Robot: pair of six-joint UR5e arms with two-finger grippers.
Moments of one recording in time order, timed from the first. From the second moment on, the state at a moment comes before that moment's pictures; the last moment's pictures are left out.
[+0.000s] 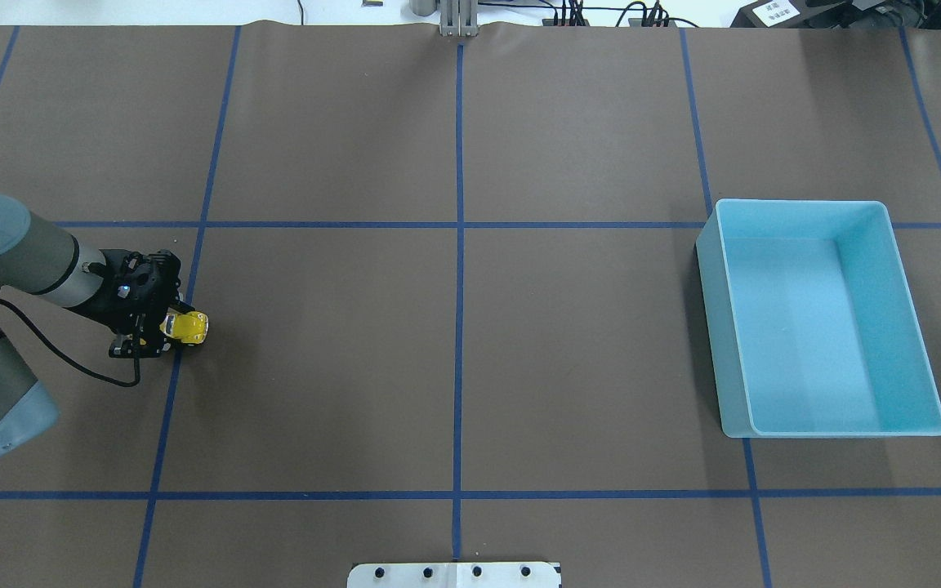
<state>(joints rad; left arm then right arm) -0.76 -1.71 -1.63 -2.23 -2.21 0.56 1.48 -1.53 1.71 -1.67 2.27 0.06</state>
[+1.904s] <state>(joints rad) -0.80 -1.63 -1.60 -2.37 -2.27 0.56 1.48 -1.53 1.70 -1.67 2.27 0.06</state>
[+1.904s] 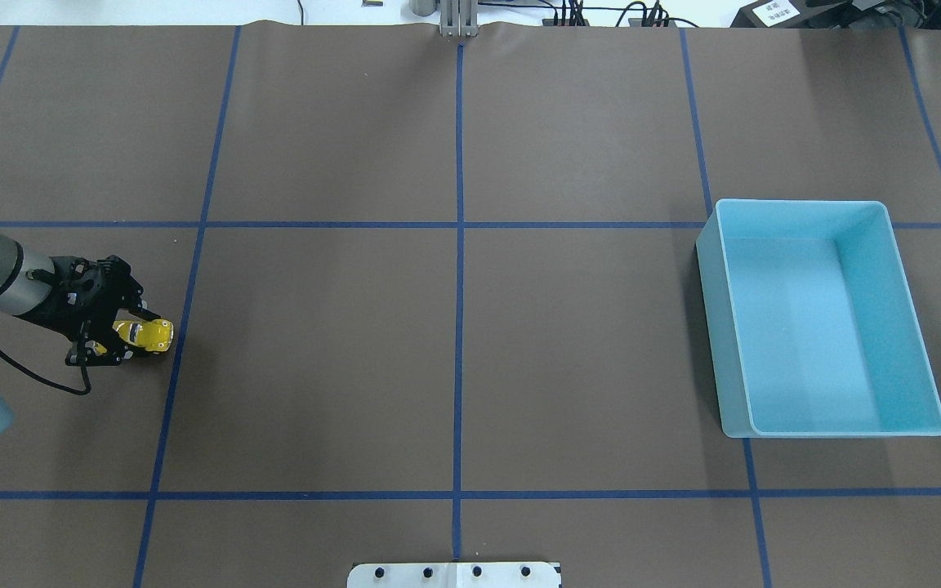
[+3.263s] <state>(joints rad) -0.82 -1.61 -1.57 -2.44 -2.29 0.59 1.47 -1.53 1.70 -1.67 2.27 0.06</state>
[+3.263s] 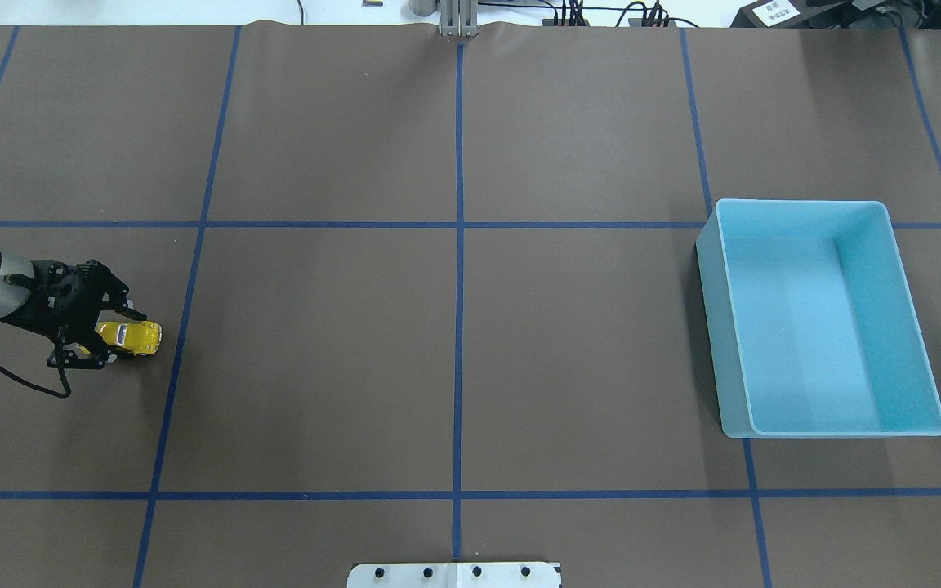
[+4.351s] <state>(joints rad) -1.11 -1.60 -1.62 -2.06 -2.36 0.59 1.46 -1.53 1.70 -1.67 2.27 0.06</state>
